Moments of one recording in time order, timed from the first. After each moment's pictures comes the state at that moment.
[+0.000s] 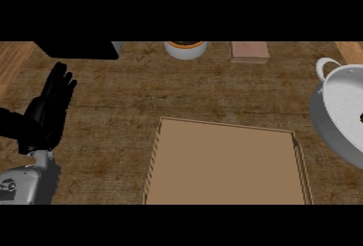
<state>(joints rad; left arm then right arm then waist) -0.22 0.20 0.09 -1.62 0.08 0.13 0.22 -0.36 -0.72 -0.27 -0.86 0.44 -0.11 -0.62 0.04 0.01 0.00</state>
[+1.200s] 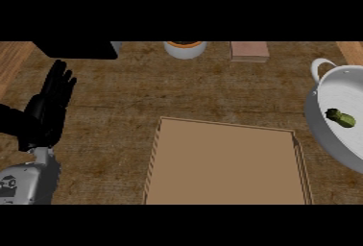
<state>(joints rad) -0.24 0.19 0.10 -1.61 0.07 0.13 0.22 -0.65 -0.85 -0.46 -0.24 0.19 0.44 -0.77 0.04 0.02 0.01</state>
